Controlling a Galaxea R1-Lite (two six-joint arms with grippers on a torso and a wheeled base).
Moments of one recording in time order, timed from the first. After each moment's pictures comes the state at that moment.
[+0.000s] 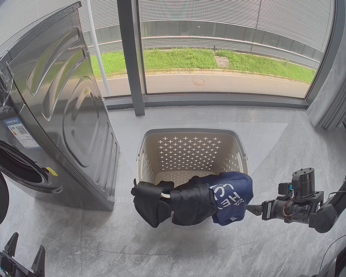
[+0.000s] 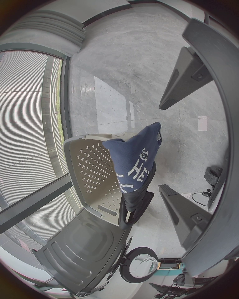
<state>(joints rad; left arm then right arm) 0.00 0.02 -0.02 0.00 0.01 -0.03 0.32 1.79 -0.34 -0.81 0.00 0.24</state>
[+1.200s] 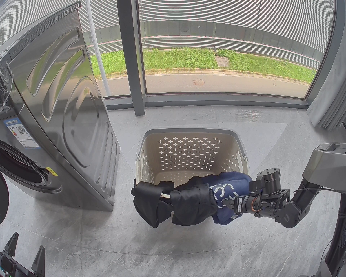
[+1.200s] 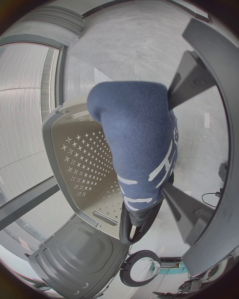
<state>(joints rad) 0.00 0.02 -0.02 0.00 0.01 -0.03 0.40 2.15 -0.61 -0.91 -0.02 0.29</state>
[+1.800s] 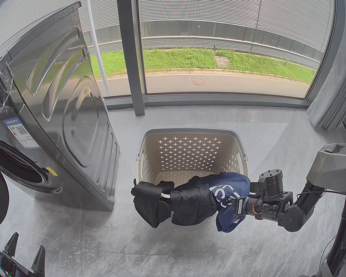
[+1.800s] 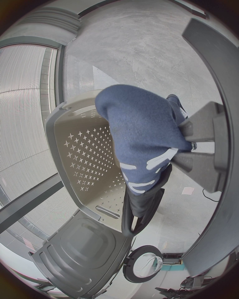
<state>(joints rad) 0.00 0.02 -0.02 0.00 0.01 -0.03 0.43 2.11 -0.56 -0.95 -0.02 0.33</state>
